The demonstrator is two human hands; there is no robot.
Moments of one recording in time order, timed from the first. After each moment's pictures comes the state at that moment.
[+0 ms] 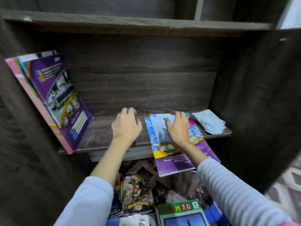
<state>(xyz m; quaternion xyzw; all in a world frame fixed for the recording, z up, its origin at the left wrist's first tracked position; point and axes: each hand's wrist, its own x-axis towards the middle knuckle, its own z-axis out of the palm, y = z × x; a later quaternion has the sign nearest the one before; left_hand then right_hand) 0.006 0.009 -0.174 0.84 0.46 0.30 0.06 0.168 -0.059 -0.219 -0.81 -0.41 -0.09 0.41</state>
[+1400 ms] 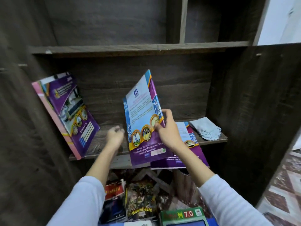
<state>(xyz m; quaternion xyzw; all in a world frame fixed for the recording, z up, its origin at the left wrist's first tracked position) -0.013 0.010 -0.177 0.59 0.53 0.39 0.48 0.113 -0.112 -0.151 -0.65 -0.45 0.14 0.59</state>
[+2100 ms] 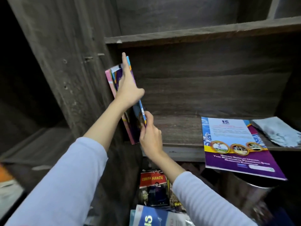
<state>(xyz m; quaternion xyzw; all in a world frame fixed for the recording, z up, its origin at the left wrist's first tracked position) -0.130 0.054 -0.052 0.77 0.43 0.44 0.14 -0.075 -0.011 -0.186 -0.62 -0.58 0.02 0.54</state>
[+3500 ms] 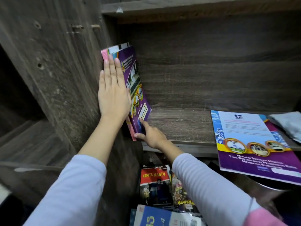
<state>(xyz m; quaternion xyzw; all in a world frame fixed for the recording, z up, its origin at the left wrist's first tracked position) -0.164 0.094 -0.121 0.72 0.53 0.31 -0.31 -0.043 0.092 -0.253 -0.68 -0.67 0.21 0.22</state>
